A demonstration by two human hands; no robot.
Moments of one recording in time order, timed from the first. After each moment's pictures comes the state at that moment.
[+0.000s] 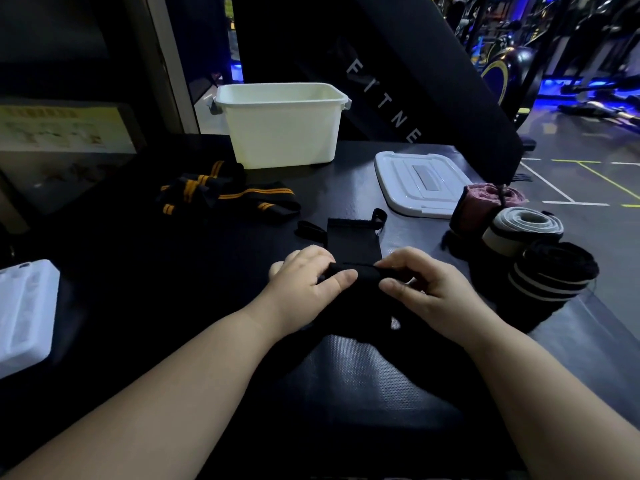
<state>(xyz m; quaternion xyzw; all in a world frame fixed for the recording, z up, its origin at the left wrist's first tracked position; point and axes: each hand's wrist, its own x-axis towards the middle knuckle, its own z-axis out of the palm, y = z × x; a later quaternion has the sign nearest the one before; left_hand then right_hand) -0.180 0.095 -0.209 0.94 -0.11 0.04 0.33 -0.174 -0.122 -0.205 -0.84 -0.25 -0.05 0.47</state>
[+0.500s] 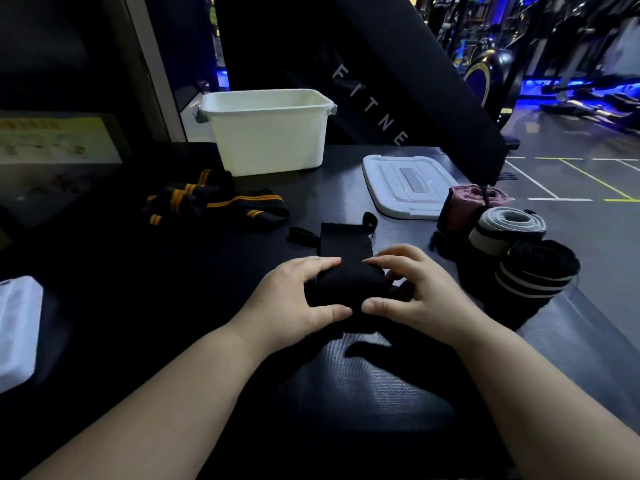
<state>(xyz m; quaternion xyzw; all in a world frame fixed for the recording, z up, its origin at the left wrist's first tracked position) -0.192 0.097 -0.203 0.91 -0.14 0.06 0.37 -0.171 -0.126 -0.202 -0.89 -0.24 -0.05 0.39</state>
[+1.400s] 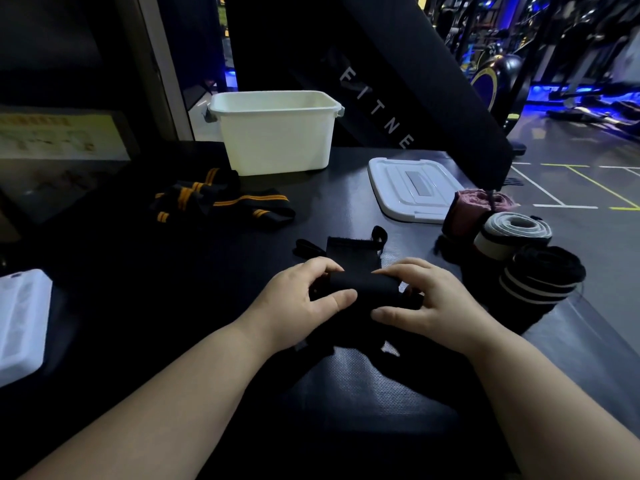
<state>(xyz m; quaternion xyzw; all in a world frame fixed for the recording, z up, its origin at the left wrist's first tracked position) -0.195 0.097 -0.204 0.89 -0.13 0.04 0.44 -0.174 -0.133 -0.200 -0.88 -0.27 -0.04 0.38</state>
